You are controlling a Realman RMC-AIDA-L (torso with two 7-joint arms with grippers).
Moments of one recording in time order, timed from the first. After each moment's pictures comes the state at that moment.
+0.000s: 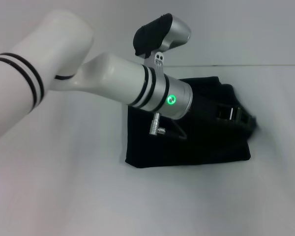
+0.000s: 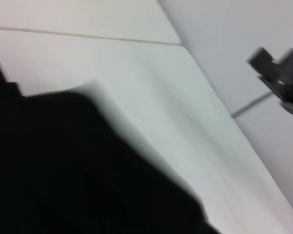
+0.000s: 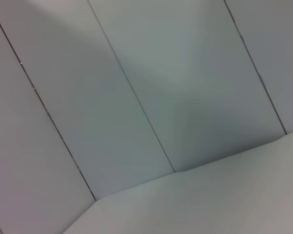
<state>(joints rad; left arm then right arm) -1.11 -2.17 1.22 0.44 1.93 1.03 -2.48 0.50 2.00 -0.45 -0.49 -1.58 -1.23 1.47</state>
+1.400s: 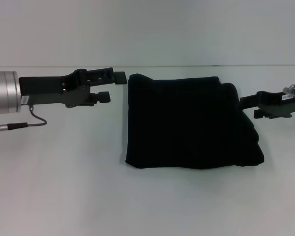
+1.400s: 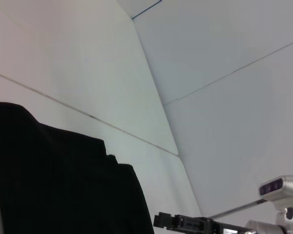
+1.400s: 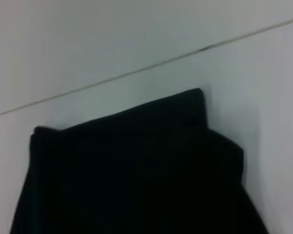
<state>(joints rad) -0.68 -2.03 0.59 0.78 2.07 1.58 -2.49 0.86 1.93 -0.75 -0.47 -2.45 -1.04 2.61</state>
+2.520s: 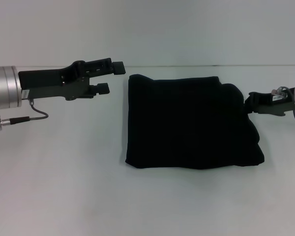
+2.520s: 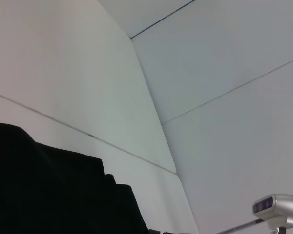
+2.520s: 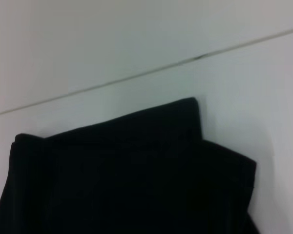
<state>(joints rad) -0.68 -2.04 0.58 0.77 2.04 1.54 -2.49 0.87 1.96 -0.82 -0.45 -2.45 -0.93 2.63</state>
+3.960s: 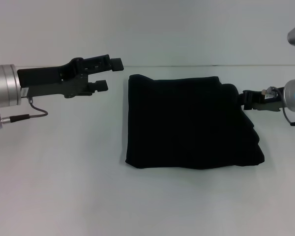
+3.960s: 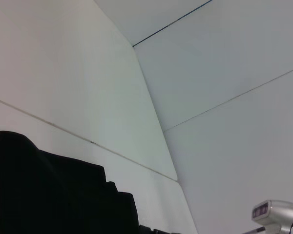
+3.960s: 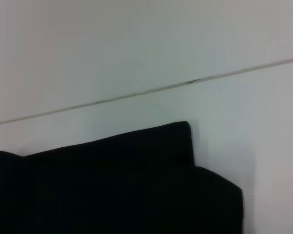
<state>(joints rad) -0.68 -2.04 0.58 0.77 2.02 1.52 -2.49 0.88 2.00 -0.89 -0.43 -2.46 -0.76 2.65</state>
